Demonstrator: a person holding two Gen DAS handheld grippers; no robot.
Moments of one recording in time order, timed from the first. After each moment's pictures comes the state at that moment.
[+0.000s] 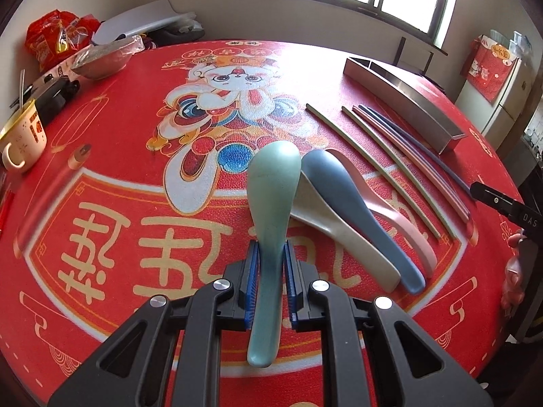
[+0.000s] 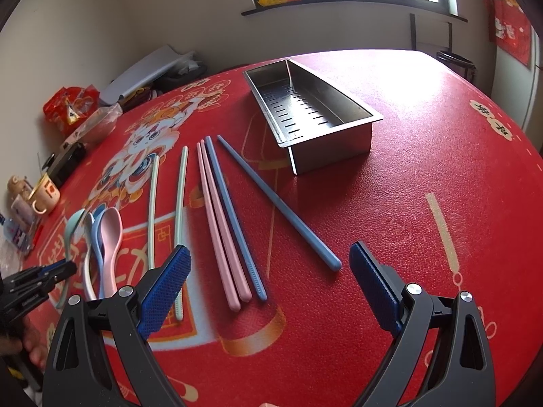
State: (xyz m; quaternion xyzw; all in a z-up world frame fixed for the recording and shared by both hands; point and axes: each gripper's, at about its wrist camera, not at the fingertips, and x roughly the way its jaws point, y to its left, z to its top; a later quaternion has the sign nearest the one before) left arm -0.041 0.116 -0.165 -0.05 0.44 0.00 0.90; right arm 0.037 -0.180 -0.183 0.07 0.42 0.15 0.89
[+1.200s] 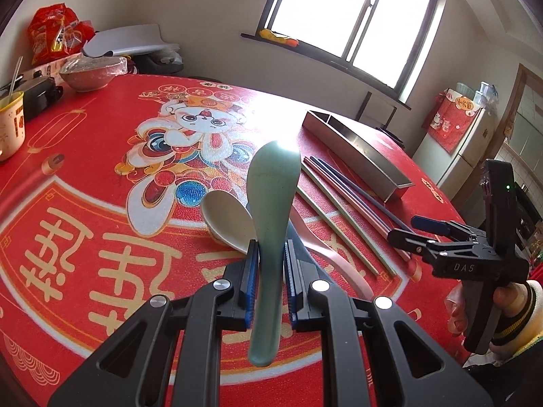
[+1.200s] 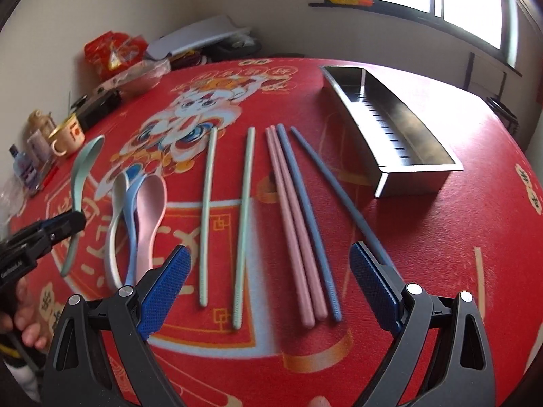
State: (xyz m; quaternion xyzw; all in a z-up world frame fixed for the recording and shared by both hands) left arm -0.063 0.112 -0.151 -0.14 0.33 -0.06 0.93; right arm 0.035 -0.112 -0.171 -0.05 0.42 0.25 0.87
